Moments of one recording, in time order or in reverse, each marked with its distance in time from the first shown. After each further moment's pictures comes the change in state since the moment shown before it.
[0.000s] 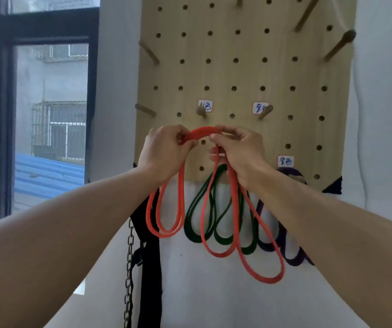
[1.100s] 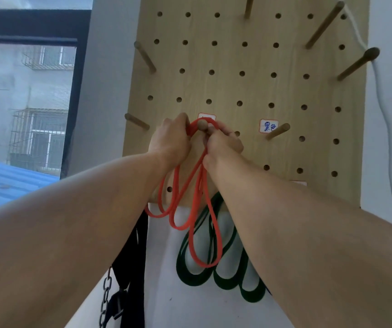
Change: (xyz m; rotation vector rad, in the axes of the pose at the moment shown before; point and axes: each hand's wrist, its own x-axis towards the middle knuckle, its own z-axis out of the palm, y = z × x) left_hand 0.109 -0.038 0.048 0.199 -0.033 -0.042; right_hand 0.116 0.019 0.077 0.568 0.373 0.168
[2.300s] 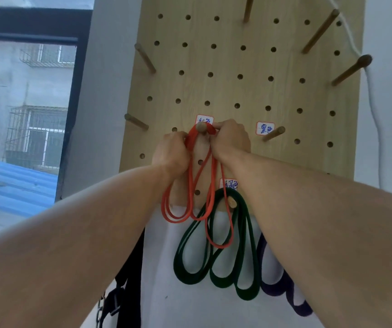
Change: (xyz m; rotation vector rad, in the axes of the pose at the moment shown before) left_hand -0.016 -0.003 0.018 -0.085 -0.052 -0.110; right_hand 0.018 -0.034 -0.022 -1.466 -0.198 -0.683
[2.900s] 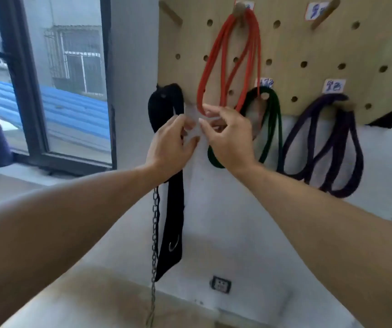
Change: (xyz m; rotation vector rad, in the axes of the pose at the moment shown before) left_hand -0.218 -0.087 -0.022 -0.062 0.000 0.091; right_hand -0.231 0.021 0.037 0.444 -0.089 -0.249
